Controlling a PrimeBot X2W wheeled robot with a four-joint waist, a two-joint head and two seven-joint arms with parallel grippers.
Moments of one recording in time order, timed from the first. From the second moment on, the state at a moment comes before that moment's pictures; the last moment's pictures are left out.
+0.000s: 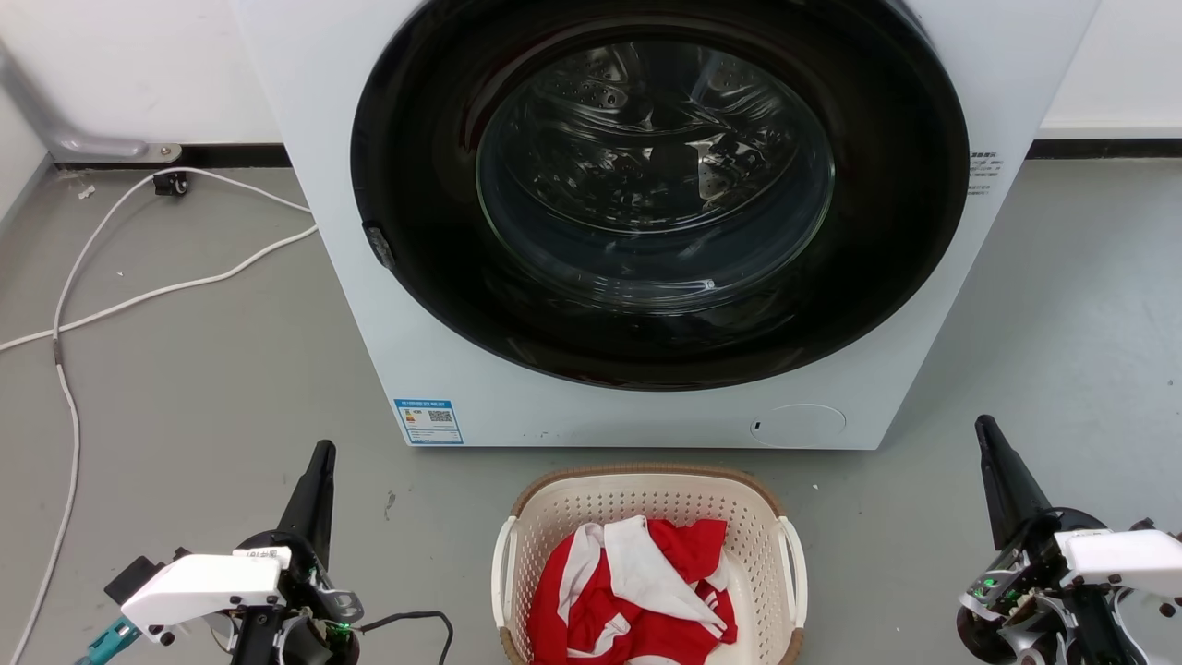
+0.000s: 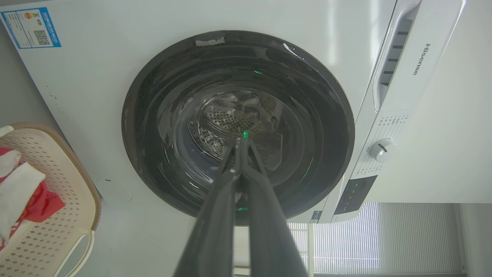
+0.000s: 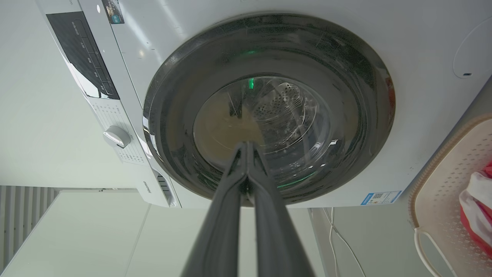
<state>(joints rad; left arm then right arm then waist) -0.10 0.06 0.11 0.25 -1.62 -0.13 0.11 -0.10 -0.06 -0.11 0.25 1.62 0.13 0.11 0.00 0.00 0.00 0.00</state>
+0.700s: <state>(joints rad) -0.10 0.06 0.11 0.25 -1.62 -0.13 0.11 -0.10 -0.06 -0.11 0.25 1.62 0.13 0.11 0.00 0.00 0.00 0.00</state>
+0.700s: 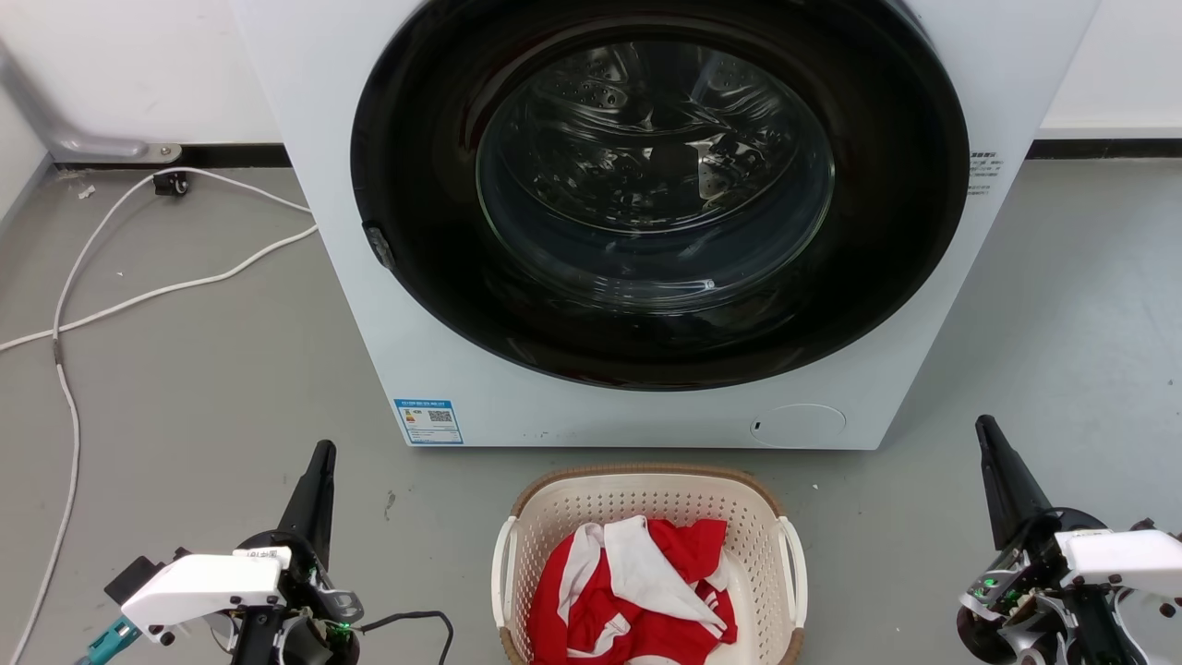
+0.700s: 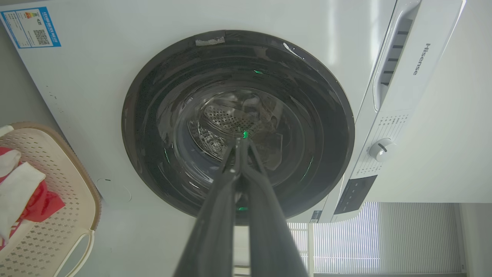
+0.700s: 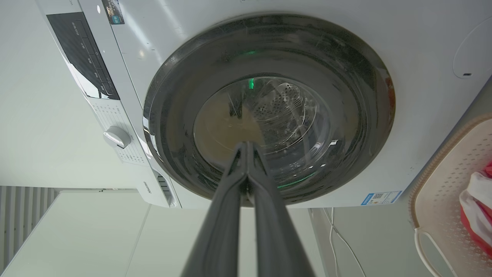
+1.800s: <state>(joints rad) -0.05 0.04 0.09 0.24 -1.57 -0.13 0.05 -0.05 -0.05 -0.09 0.26 1.57 0.13 0.05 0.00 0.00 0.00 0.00</state>
